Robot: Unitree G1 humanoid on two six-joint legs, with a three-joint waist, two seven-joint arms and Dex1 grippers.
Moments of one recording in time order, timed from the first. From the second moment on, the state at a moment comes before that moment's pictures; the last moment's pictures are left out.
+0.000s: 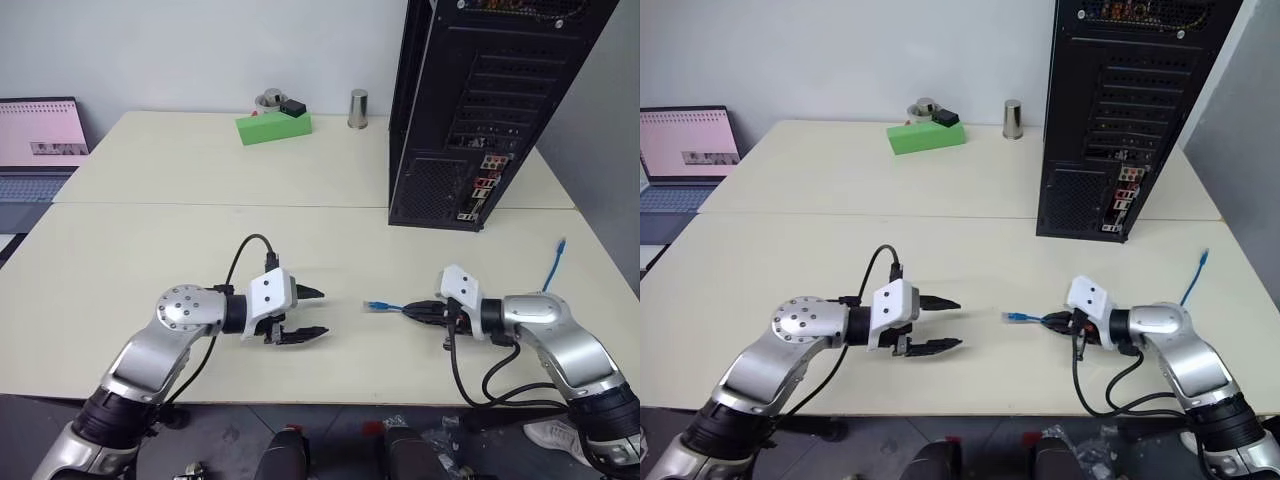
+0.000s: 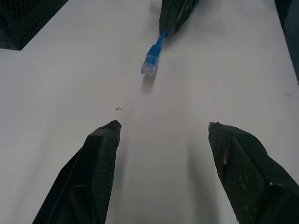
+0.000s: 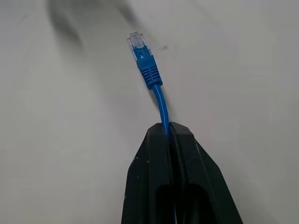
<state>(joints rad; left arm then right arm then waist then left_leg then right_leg) -0.33 0.70 -0.23 -0.19 -0.22 0.26 -1.06 -0.31 -0.66 0.20 -0.20 0.21 0.45 1.01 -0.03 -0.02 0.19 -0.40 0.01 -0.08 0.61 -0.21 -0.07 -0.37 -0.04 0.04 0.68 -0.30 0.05</state>
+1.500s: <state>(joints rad) -0.35 0.56 -0.27 -0.02 -0.13 -0.01 -1.06 -0.44 -0.71 0.23 -0.20 0.23 0.53 1.11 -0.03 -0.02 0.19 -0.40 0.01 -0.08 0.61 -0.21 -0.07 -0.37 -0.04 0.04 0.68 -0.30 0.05</state>
